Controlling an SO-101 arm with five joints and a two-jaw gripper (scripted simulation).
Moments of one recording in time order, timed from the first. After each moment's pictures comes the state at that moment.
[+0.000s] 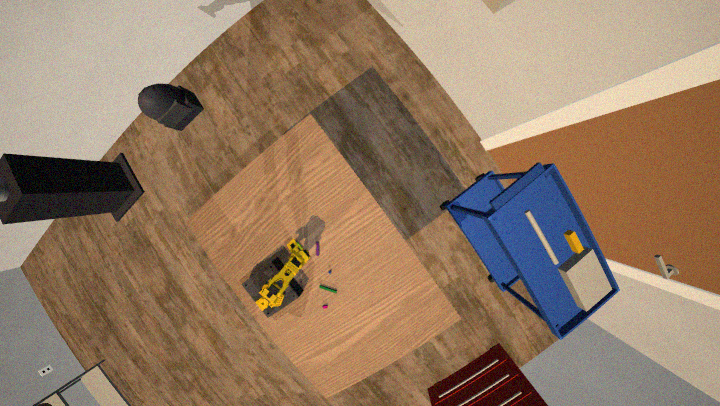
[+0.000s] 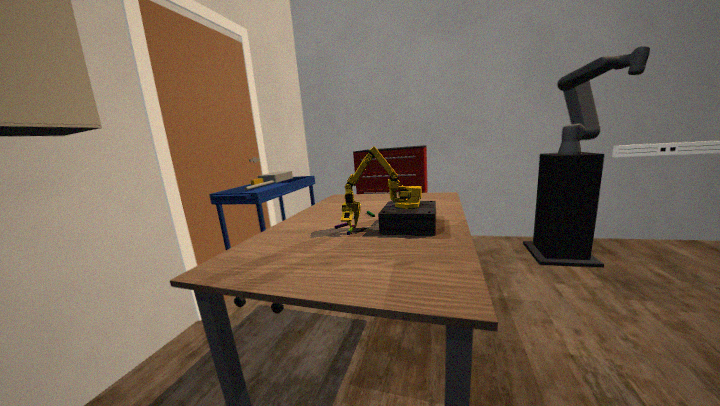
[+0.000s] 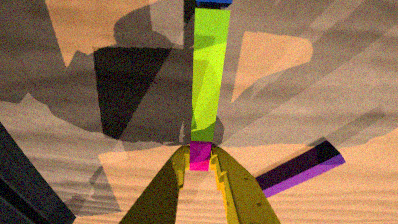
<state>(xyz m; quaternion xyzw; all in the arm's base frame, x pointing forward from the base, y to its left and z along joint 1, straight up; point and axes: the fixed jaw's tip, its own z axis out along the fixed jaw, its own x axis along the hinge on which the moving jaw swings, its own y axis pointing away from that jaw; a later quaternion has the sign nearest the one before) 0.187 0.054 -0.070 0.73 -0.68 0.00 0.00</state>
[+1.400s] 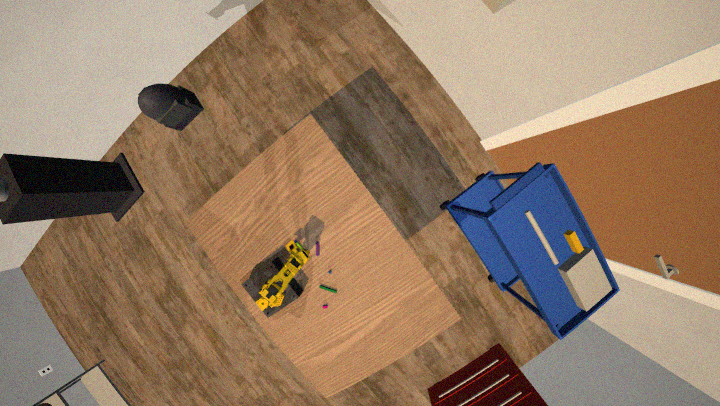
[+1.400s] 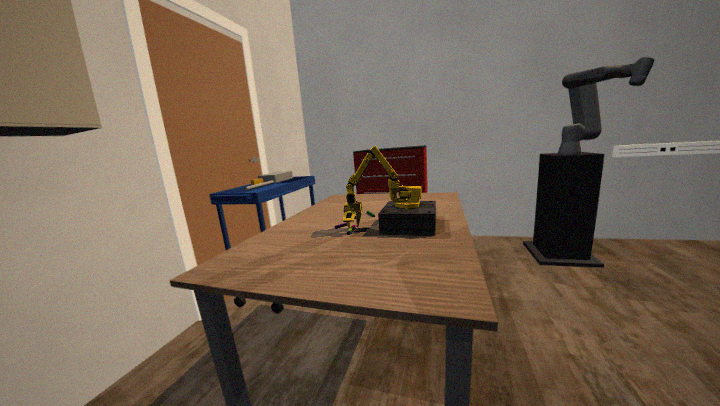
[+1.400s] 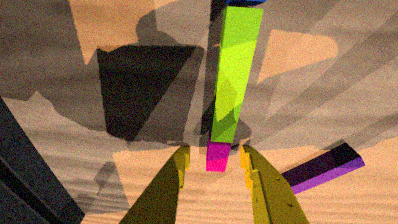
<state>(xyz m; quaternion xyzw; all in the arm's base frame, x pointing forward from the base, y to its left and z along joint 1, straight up) 0.178 0.053 -0.070 0.73 -0.68 -0.01 0.01</state>
